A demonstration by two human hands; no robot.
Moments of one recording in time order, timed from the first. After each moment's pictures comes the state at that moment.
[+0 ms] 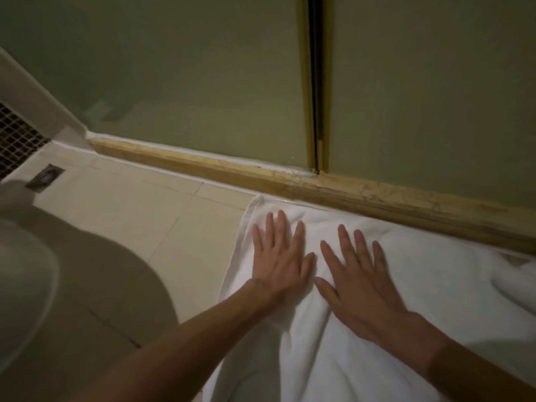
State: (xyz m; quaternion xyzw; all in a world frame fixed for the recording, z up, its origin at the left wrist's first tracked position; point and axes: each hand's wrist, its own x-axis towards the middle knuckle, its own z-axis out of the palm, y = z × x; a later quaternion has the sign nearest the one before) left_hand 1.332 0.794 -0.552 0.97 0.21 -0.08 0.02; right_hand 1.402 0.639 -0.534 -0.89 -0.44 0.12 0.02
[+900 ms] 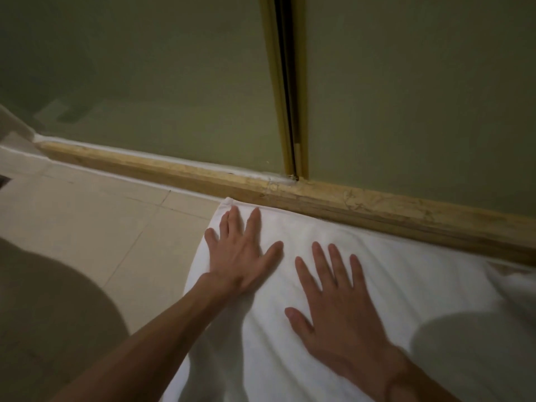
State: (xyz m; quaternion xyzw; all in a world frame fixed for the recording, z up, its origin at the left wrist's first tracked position) left_hand 1.359 0.850 -0.564 0.95 0.29 -0.02 0.06; right_hand 1.400 0.651 -0.549 -0.89 -0.44 0.11 0.05
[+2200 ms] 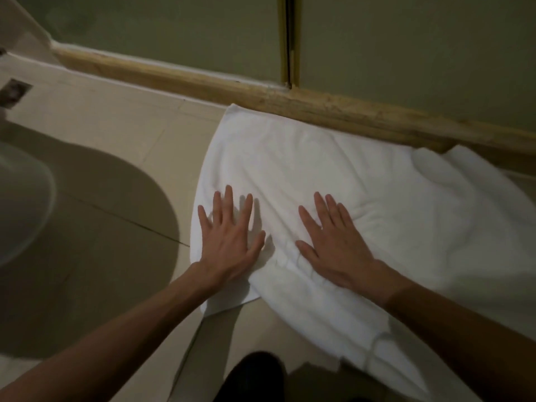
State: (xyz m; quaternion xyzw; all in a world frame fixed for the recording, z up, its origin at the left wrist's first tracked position) left_hand 1.173 0.713 -0.525 0.96 0.27 -0.06 0.07; right_hand 1.317 0.535 -0.529 -0.85 -0.50 0.14 0.00
